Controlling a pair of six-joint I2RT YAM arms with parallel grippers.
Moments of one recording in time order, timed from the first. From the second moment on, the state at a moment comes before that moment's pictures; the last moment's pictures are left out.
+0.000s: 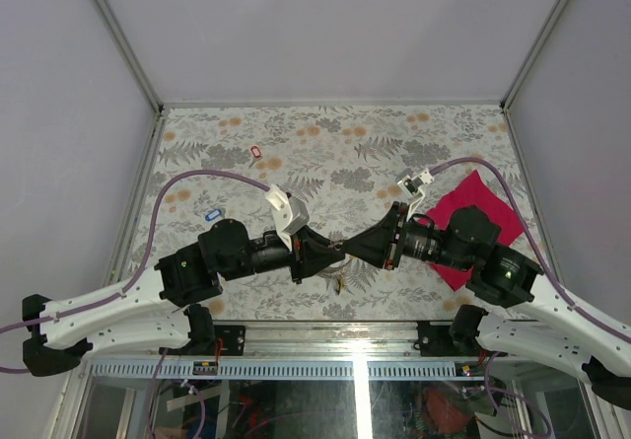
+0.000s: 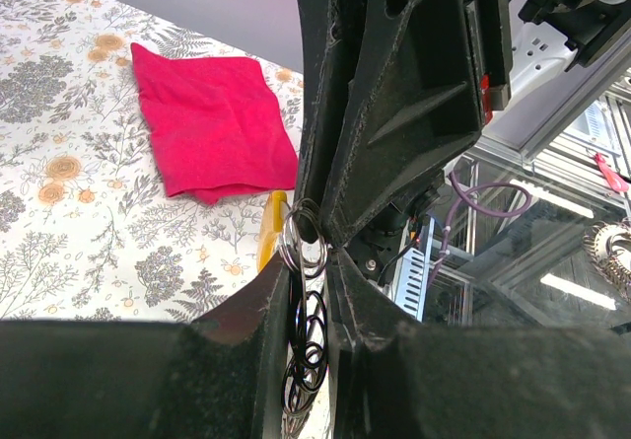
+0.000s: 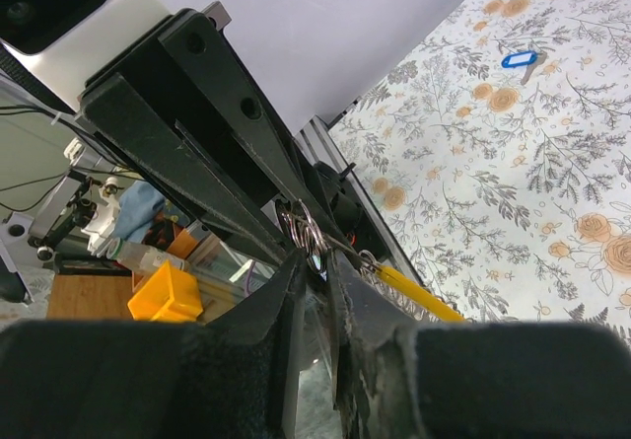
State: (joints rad) left arm -1.19 0.83 0.86 -0.06 0.12 -0.25; right arm 0.99 0.72 0.87 -0.20 -0.26 0.68
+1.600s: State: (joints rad) left arm -1.19 0.83 0.85 -0.06 0.13 -0.26; right arm 0.99 0.69 0.82 -0.09 -0.27 0.73
